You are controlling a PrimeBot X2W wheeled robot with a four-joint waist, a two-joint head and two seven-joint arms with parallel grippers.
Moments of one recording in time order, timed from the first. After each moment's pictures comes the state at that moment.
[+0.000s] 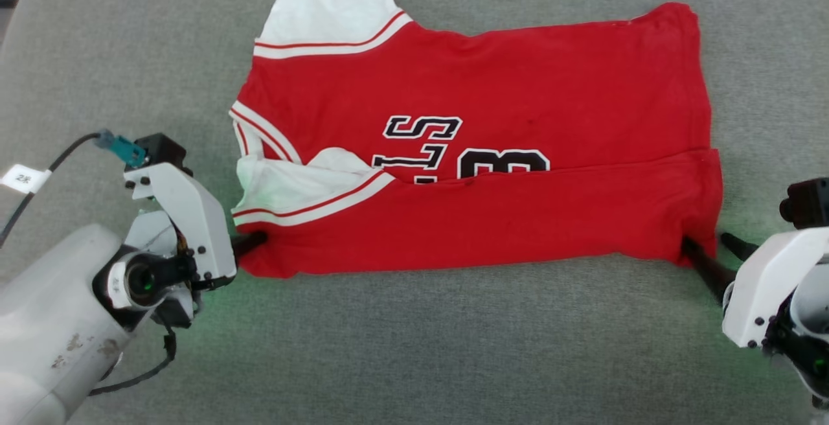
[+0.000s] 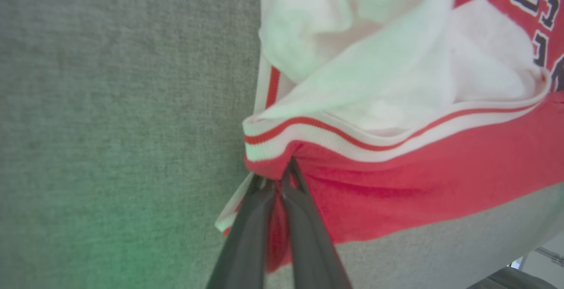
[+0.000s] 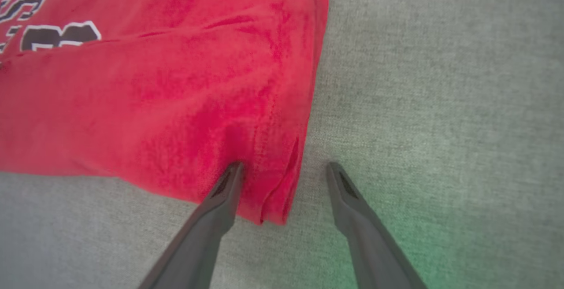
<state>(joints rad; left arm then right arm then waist) -0.86 0.74 -1.01 0.40 -1.57 0.15 0.51 -0.25 -0.23 -0.07 -0.08 0.43 0.13 0.80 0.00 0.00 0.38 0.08</state>
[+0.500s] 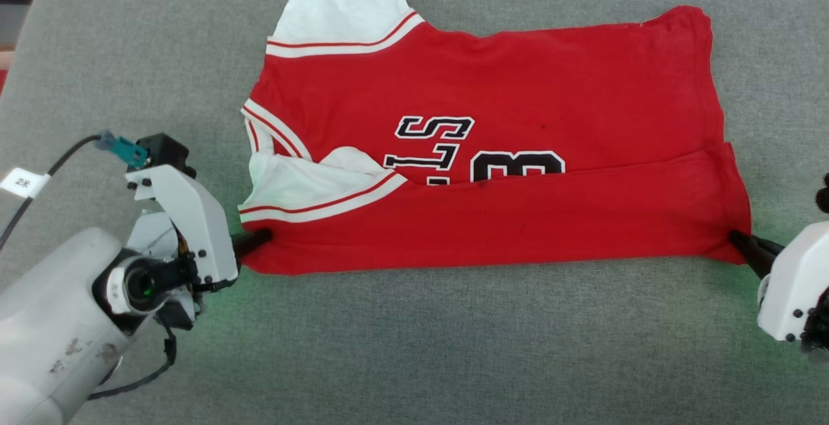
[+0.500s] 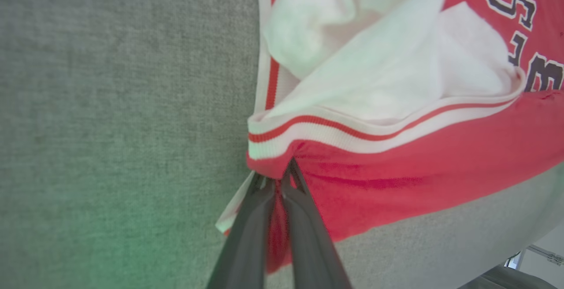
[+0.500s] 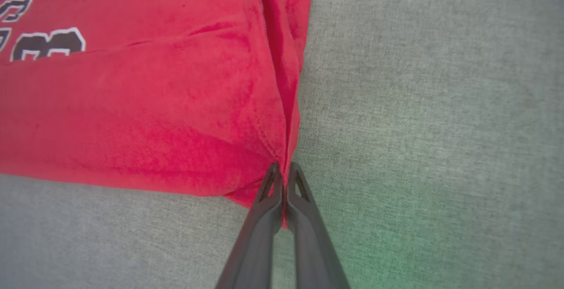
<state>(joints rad) -0.86 0.75 -1.00 0.40 -1.57 0.13 0.48 -0.27 -0.27 -0.11 -0.09 0.44 0.13 0.88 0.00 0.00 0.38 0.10</state>
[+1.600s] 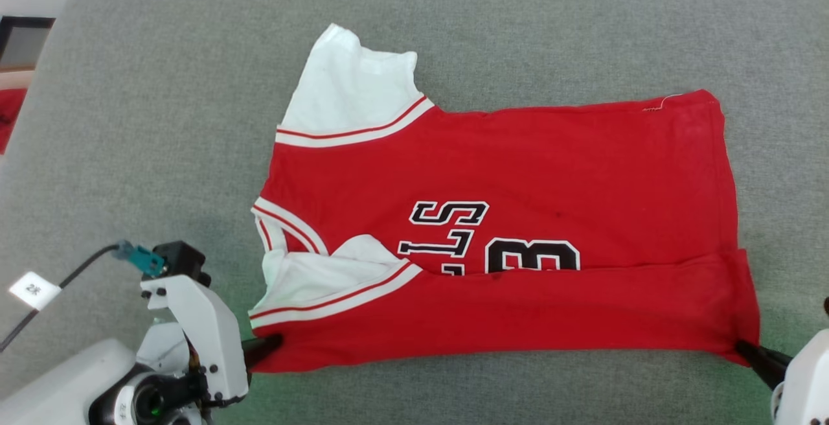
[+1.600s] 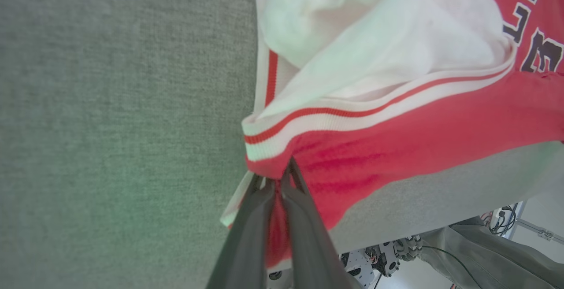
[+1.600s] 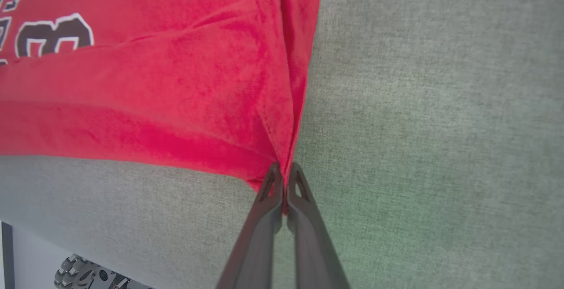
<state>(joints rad) -0.59 0.93 -1.01 -0.02 -1.61 0.31 0.38 0.03 -0.22 -0.21 -0.34 0.49 0.13 1.03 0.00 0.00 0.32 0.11</state>
